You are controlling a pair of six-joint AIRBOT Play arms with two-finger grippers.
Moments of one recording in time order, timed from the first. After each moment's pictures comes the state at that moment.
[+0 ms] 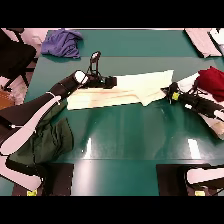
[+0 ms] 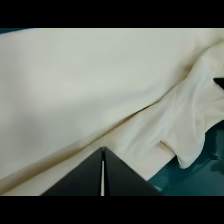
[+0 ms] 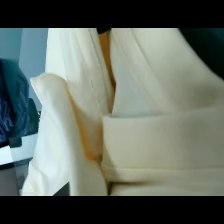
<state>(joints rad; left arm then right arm) -0.47 -1.66 1.37 0.77 -0.50 -1.36 -0.22 -1.59 0.83 0.08 0.70 0.86</state>
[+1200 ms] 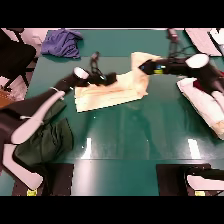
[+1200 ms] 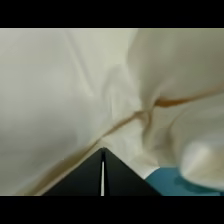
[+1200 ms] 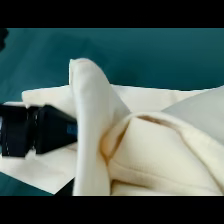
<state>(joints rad) -0.39 -1.75 1.48 0.62 -0.56 -1.36 0.22 -1.44 1.36 -0.73 0.80 1.09</state>
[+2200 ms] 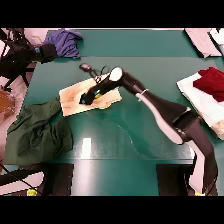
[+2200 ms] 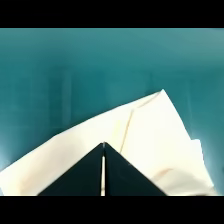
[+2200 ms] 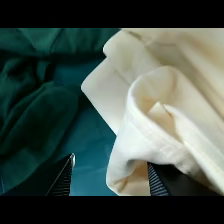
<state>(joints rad) -0.02 -1.28 1.47 1.20 -0.90 -1.54 0.64 -2.02 1.99 -0.71 1.11 1.09</state>
